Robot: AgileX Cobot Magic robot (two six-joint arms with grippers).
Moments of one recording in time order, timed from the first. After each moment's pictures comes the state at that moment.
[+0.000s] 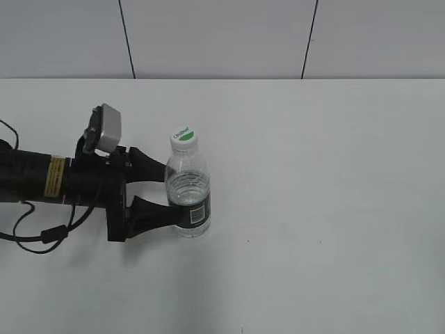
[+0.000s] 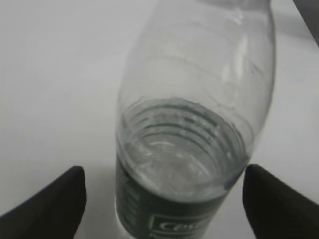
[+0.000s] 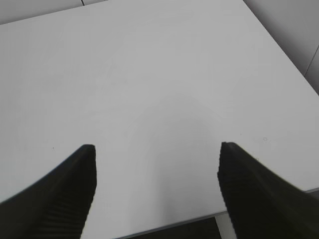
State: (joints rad) left arm -0.15 2.06 -0.81 1.48 -1.07 -0.58; right arm 0.06 -0.01 -0.50 -0.08 1.09 0.13
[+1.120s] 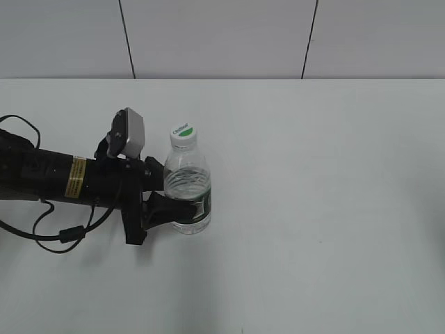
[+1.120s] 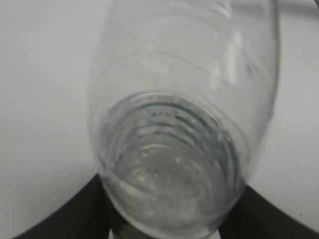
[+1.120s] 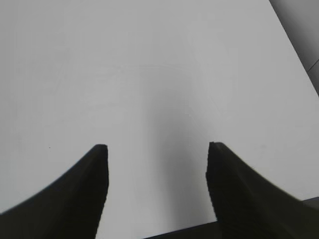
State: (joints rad) left arm -0.23 2.07 -0.85 1.45 -0.98 -0.58; right arm 0.06 0.63 -0.79 -0.08 1.02 0.13
